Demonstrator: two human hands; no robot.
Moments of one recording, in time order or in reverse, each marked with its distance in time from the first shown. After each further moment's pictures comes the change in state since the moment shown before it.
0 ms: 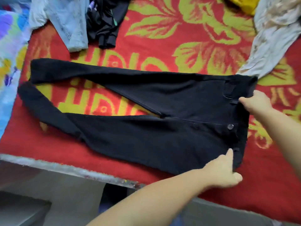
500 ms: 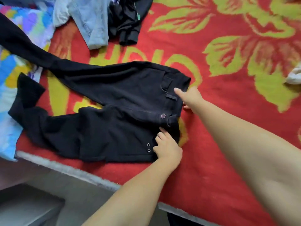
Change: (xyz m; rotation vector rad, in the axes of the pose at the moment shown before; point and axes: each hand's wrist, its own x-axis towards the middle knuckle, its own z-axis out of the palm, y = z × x) left_hand 0.013 -0.177 -0.112 0.374 0.734 -0.750; right_hand -0.054 -0.195 0.188 0.357 -0.471 -0.178
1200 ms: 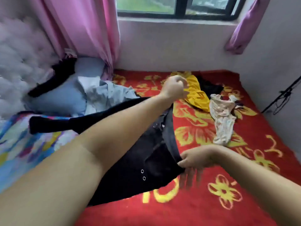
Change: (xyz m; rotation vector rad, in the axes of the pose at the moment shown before) left_hand -0.179 0.023 -0.513 -1.040 0.070 0.932; right_hand -0.380 -0.193 -0.106 -0.387 -0.692 -0.023
